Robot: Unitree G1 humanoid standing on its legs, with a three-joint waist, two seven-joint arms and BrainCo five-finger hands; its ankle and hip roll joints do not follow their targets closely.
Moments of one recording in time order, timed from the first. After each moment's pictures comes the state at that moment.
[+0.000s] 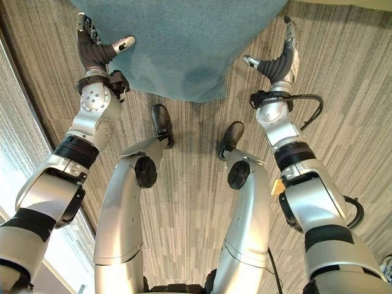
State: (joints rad) left arm -1.16 0.43 -0.43 0.76 -0.72 -0.34 0.50; right arm -1.18 -0.54 0.43 0.96 0.17 -0.18 -0.63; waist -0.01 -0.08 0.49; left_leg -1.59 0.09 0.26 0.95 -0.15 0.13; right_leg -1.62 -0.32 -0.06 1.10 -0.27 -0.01
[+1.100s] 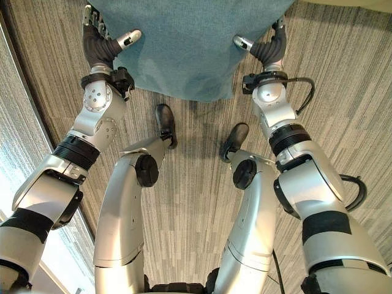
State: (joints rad) left arm -1.17 0.45 -0.51 0.66 -0.84 -0.36 0.50; right arm -1.34 -0.51 0.61 1.00 0.55 -0.22 -0.46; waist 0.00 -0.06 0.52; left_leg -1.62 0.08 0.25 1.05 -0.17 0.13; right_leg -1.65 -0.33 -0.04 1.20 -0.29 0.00
